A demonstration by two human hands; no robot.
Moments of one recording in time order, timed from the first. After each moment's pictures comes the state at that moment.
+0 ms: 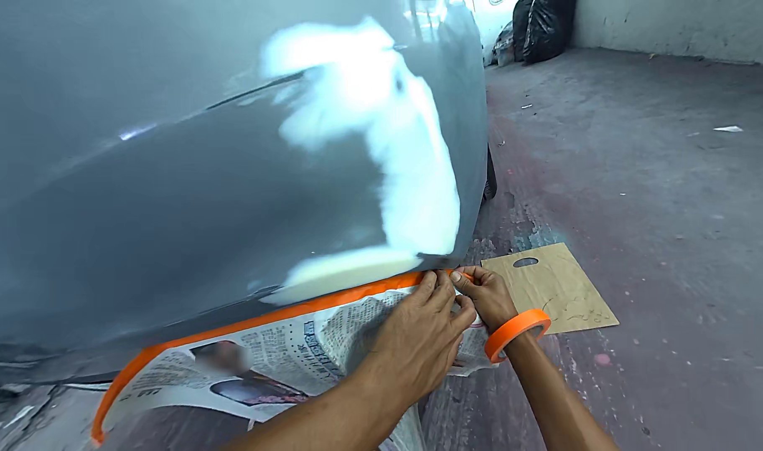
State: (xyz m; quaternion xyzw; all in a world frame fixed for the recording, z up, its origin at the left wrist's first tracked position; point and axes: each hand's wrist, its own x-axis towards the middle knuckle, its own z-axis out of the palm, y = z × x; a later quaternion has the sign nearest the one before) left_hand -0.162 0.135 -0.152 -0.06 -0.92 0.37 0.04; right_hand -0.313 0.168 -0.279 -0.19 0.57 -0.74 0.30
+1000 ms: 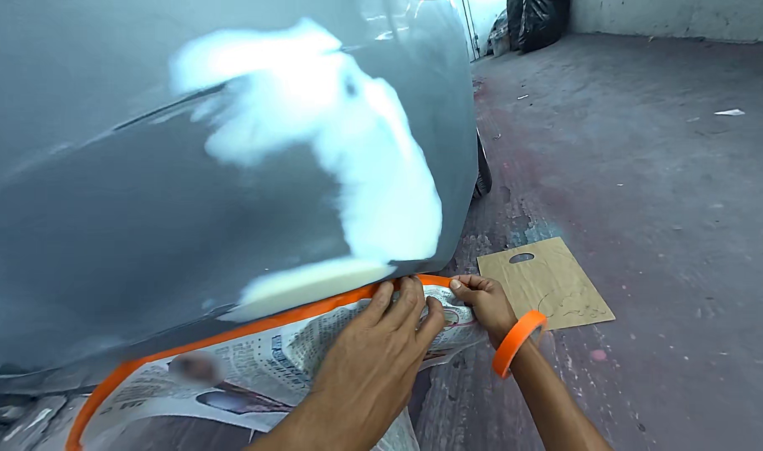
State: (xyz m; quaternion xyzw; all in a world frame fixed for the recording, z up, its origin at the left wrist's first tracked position) left_hand -0.140 0.139 -0.137 -0.04 -0.91 0.41 0.09; right_hand -0.320 0.187 -0.283 -0.18 0.57 -0.72 0.36
